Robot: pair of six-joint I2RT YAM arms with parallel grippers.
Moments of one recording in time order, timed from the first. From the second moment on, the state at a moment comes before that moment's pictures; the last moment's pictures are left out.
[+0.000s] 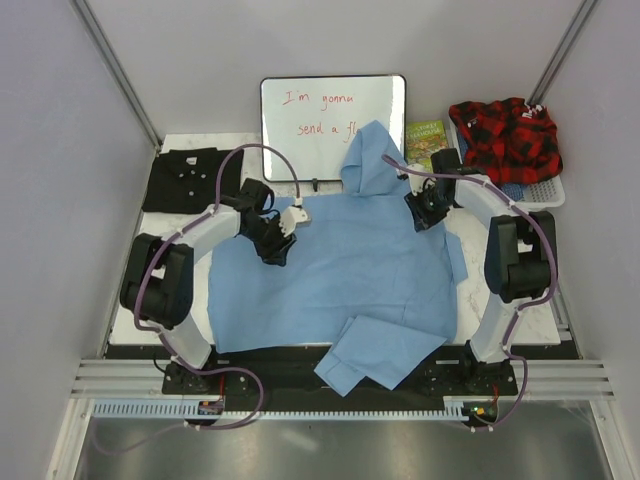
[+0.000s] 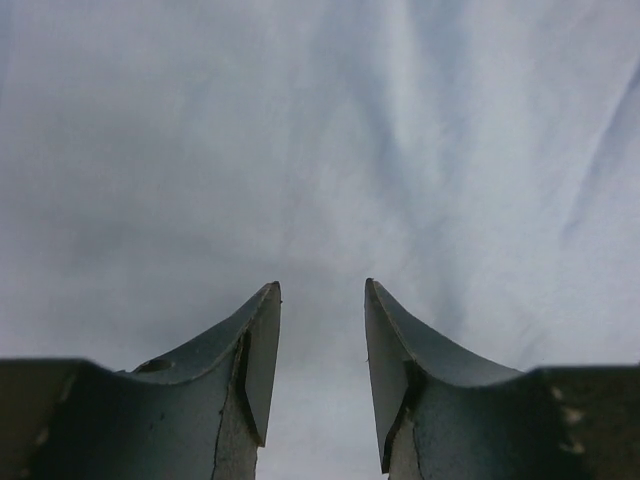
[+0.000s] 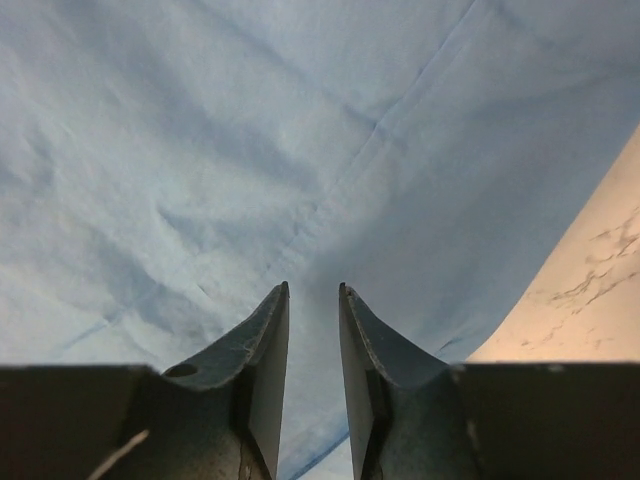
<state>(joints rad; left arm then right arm) -0.36 1.70 1.13 -0.67 0.52 0.75 0.11 1.88 1.41 -0.70 -0.29 -0.46</state>
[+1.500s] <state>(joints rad) 0.08 1.85 1.57 -0.85 0.64 0.86 0.08 2.12 1.64 -0.28 -0.33 -0.22</state>
